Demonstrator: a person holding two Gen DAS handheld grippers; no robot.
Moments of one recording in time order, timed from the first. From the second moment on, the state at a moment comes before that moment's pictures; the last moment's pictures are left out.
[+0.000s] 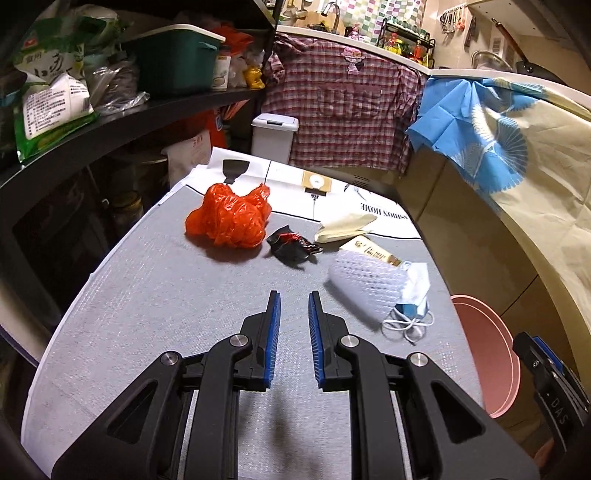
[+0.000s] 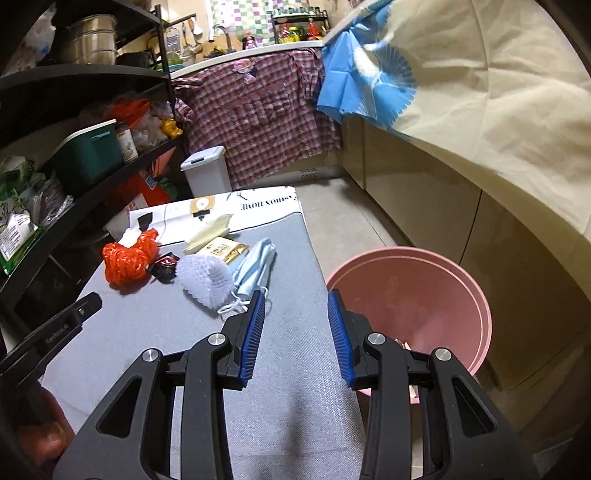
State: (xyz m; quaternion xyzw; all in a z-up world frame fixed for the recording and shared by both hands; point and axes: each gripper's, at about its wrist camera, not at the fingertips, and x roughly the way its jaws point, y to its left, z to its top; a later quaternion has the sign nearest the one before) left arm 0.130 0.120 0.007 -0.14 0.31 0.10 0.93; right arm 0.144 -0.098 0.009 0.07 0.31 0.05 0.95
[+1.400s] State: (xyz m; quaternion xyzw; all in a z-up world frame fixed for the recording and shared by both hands) left arm 0.226 0.209 -0.008 -0.11 0.29 0.16 0.94; right arm 0.282 -0.057 -0.044 0.12 0.38 0.12 0.91
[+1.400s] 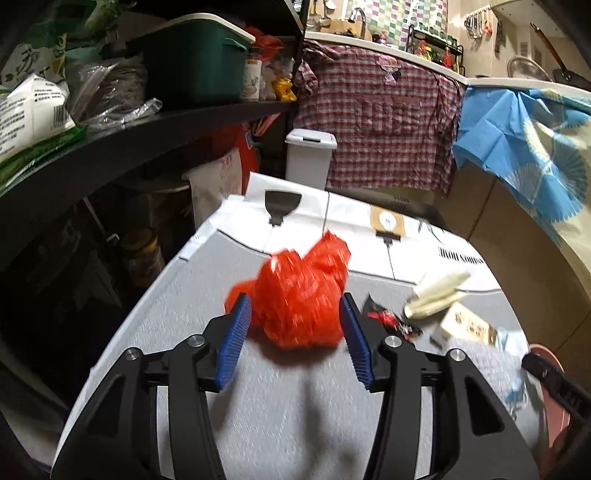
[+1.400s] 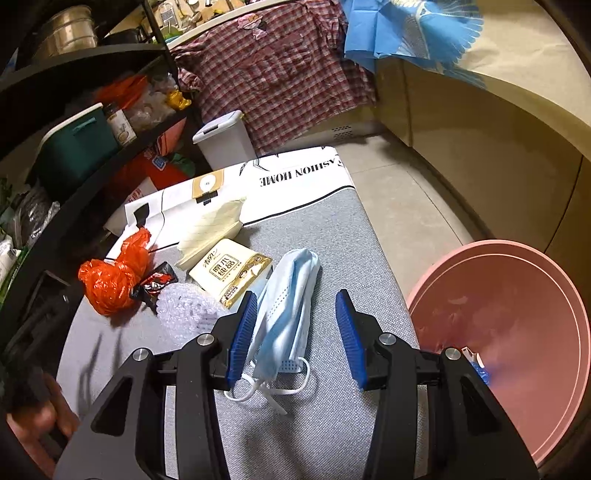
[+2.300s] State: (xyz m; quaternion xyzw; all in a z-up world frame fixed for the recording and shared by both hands) left arm 0.230 0.201 -0.011 -0.11 0.30 0.13 0.94; right arm 0.264 -0.058 -0.036 0.10 0.38 0.13 0.91
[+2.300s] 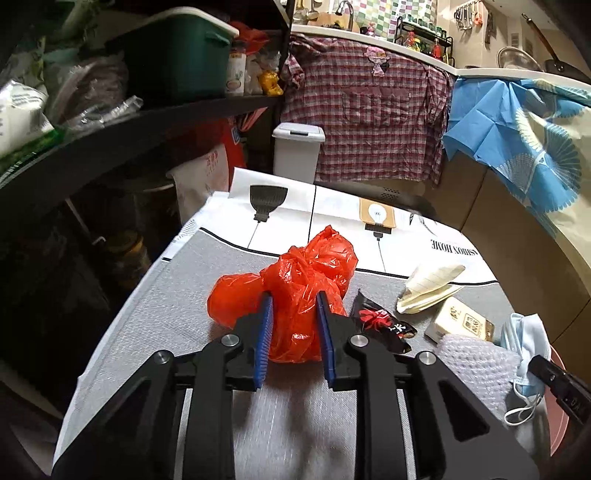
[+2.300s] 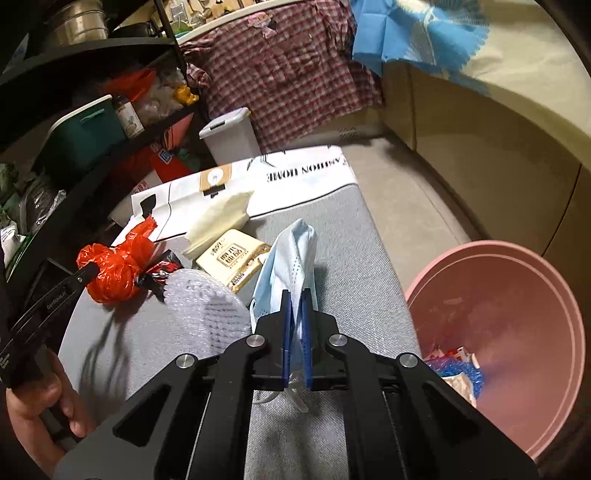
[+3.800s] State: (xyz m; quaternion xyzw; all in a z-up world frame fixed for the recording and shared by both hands) left arm 0.176 -0.009 0.040 -0.07 0.25 -0.10 0.96; right arm 0.192 -0.190 0.007 0.09 0.32 -0.16 0.93
